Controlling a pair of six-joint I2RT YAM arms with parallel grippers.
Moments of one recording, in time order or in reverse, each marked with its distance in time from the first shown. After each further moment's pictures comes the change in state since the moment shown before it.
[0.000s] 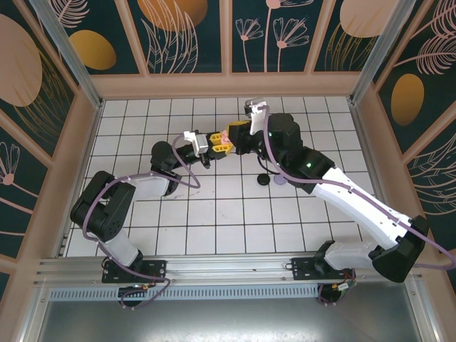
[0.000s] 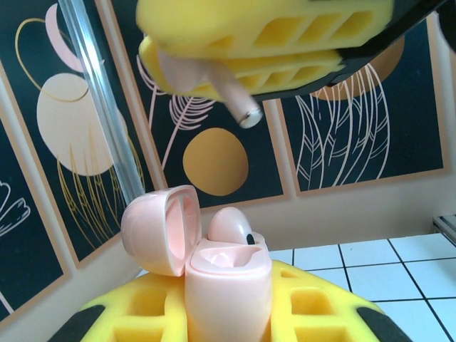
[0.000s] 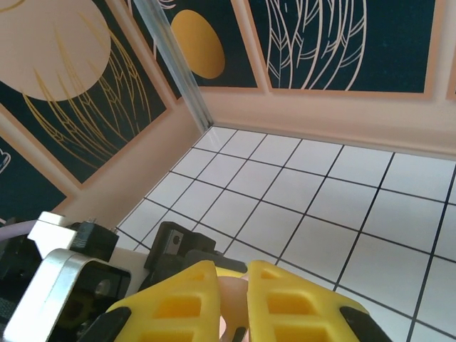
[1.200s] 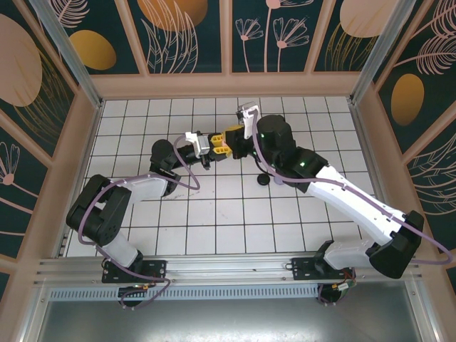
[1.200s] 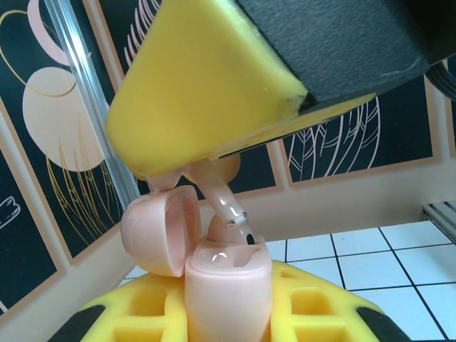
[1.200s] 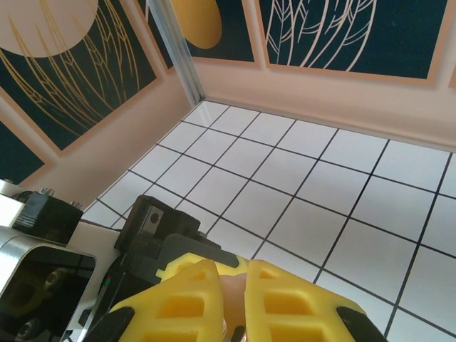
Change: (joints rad) left arm -0.006 -0.042 0.000 -0.104 0.019 0.048; right arm 0.020 0.038 -0.004 -0.035 0.014 -0.069
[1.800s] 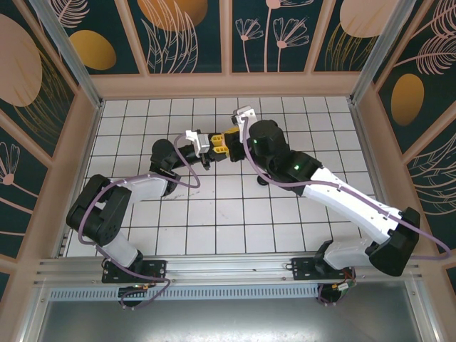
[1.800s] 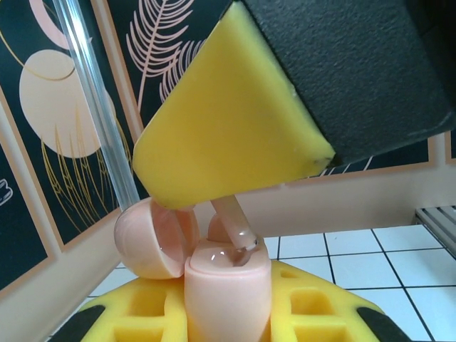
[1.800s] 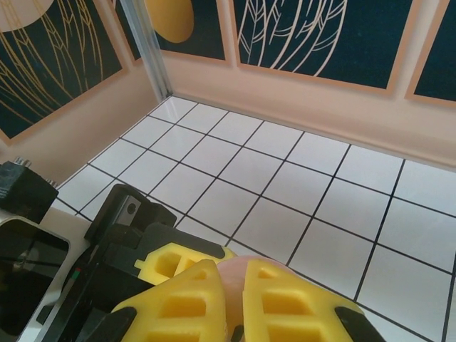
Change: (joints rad) left arm 0.001 0.000 0.002 -0.012 -0.003 -0.046; right arm 0.051 0.019 -0.010 0.002 0.154 -0.064
